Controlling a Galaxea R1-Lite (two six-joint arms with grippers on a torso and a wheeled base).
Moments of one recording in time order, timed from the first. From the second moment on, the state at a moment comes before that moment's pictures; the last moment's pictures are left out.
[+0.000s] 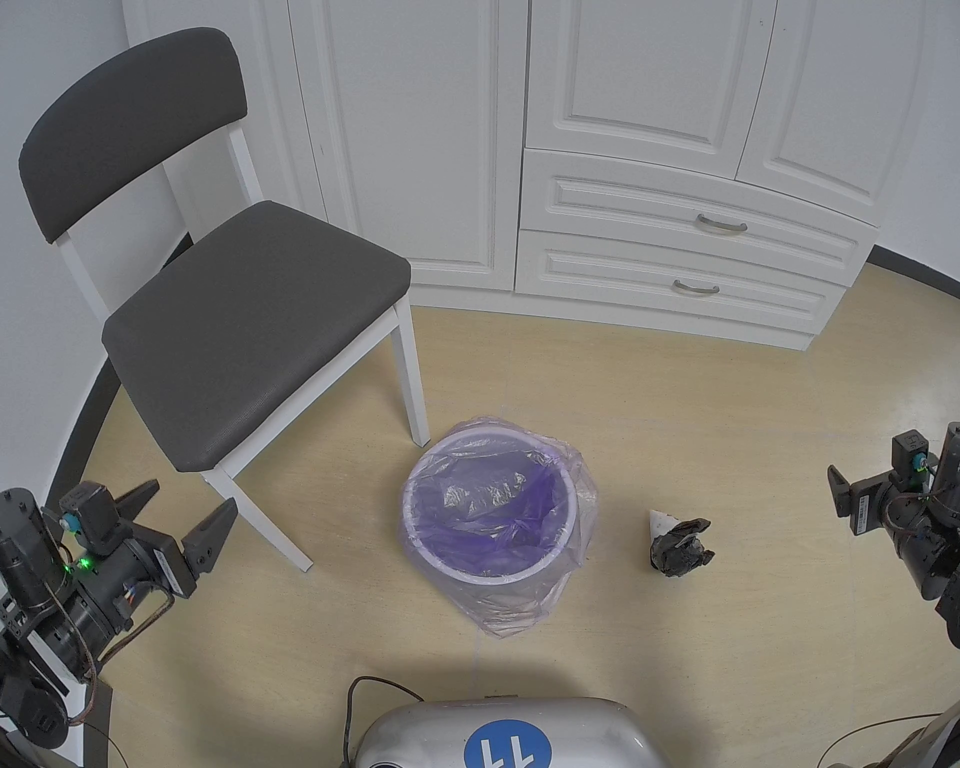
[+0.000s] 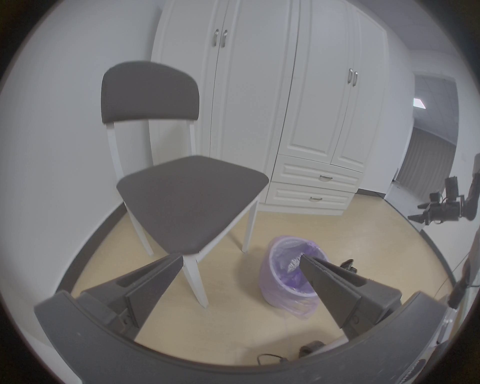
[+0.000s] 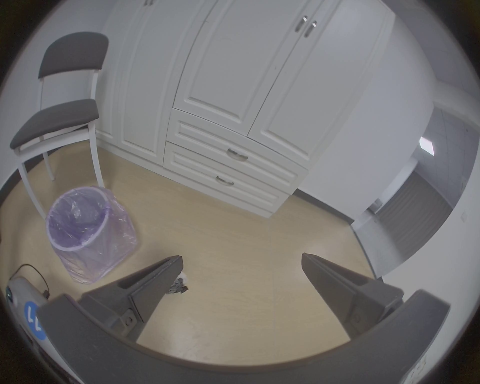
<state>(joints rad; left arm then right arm) -0.20 1.44 -0.04 -1.28 -0.01 -0.06 0.11 1.45 -0.24 -1.02 -0.42 -0.31</state>
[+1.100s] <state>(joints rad) -0.21 1.42 -0.07 -1.28 0.03 -0.02 0.14 2.18 -1.04 -0.33 -0.07 0.50</state>
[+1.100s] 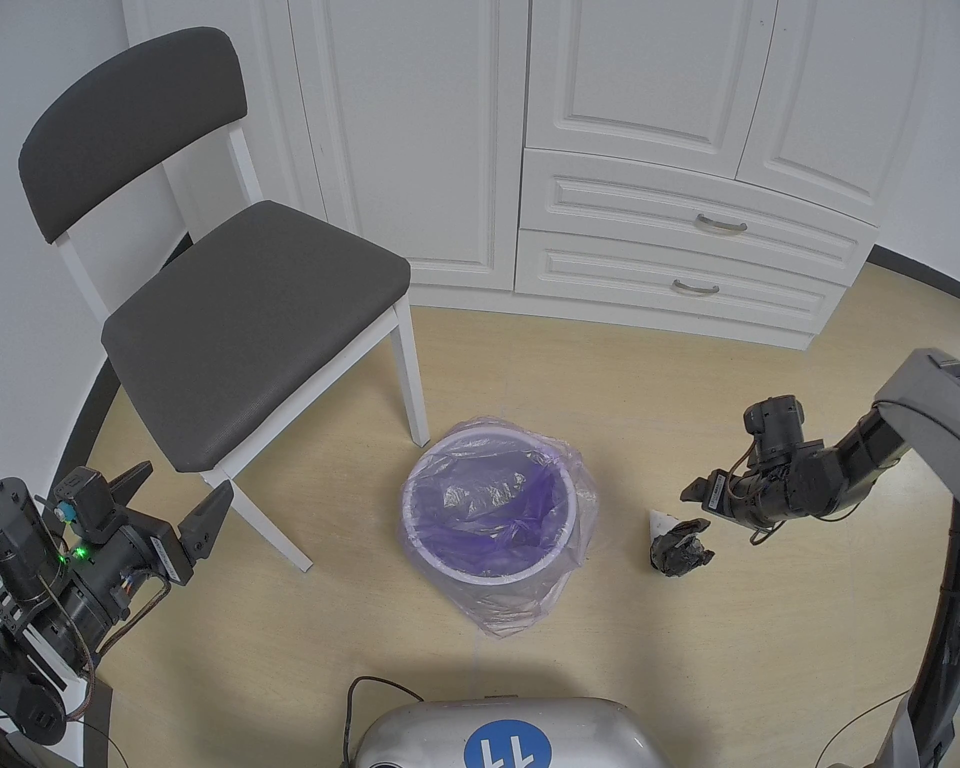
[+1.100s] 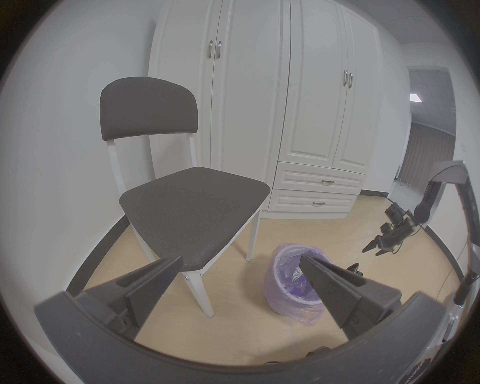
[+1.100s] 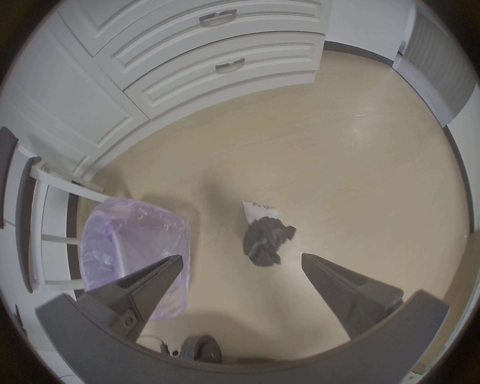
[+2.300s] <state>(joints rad) -0.21 1.42 -0.08 -1.28 0.03 -0.02 0.09 2.61 -1.54 -0.13 -0.11 0.61</state>
